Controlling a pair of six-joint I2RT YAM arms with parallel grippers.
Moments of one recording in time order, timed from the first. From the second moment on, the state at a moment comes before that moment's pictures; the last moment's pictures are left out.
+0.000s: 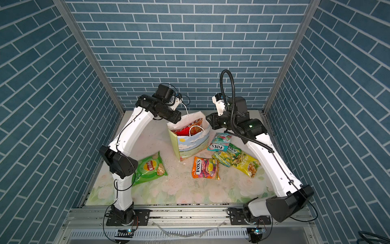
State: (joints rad) left arm -0.48 2.04 2.37 -1.28 0.01 0.06; right arm 0.49 1.40 1.62 -0.75 -0.32 0.22
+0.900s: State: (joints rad) left arm -0.65 2.11 2.59 -1.45 0.05 0.15; right arm 0.30 1.41 1.62 -0.82 -0.34 0.30
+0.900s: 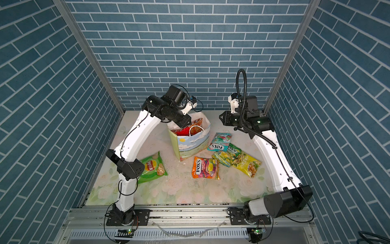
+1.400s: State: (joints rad) left arm -0.64 2.22 2.61 -1.45 0.03 0.18; right arm 0.22 1.39 1.58 -0.82 -0.38 0.31
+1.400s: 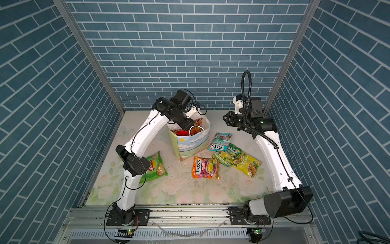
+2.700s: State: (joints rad) left arm -0.59 2.34 2.61 -1.43 0.04 0.22; right arm 0.18 1.44 1.58 -0.81 -0.44 0.32
